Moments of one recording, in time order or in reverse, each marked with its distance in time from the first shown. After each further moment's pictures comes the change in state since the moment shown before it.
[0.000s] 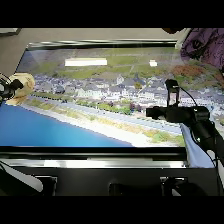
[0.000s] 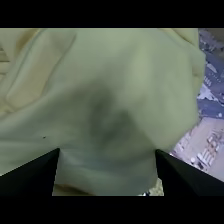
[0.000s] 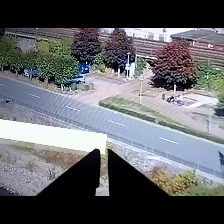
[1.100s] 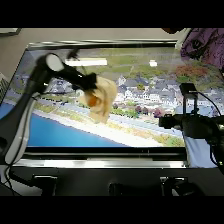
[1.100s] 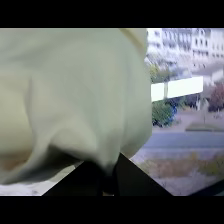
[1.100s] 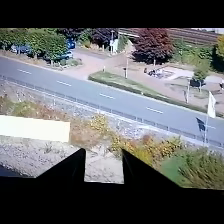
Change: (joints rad) left arm -0.848 0.235 0.102 -0.412 -0.664 -0.030; right arm 0.000 0.256 0.001 -0.188 -0.301 0.060
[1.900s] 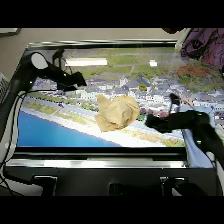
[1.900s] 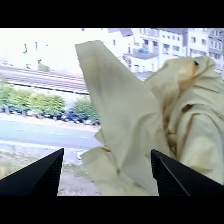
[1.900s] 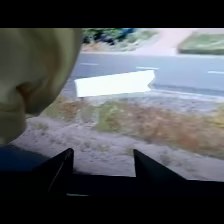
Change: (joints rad) left arm 0.201 0.049 -0.049 0.017 -0.057 0.060; right arm -0.040 -0.262 -0.087 0.422 0.142 0.077
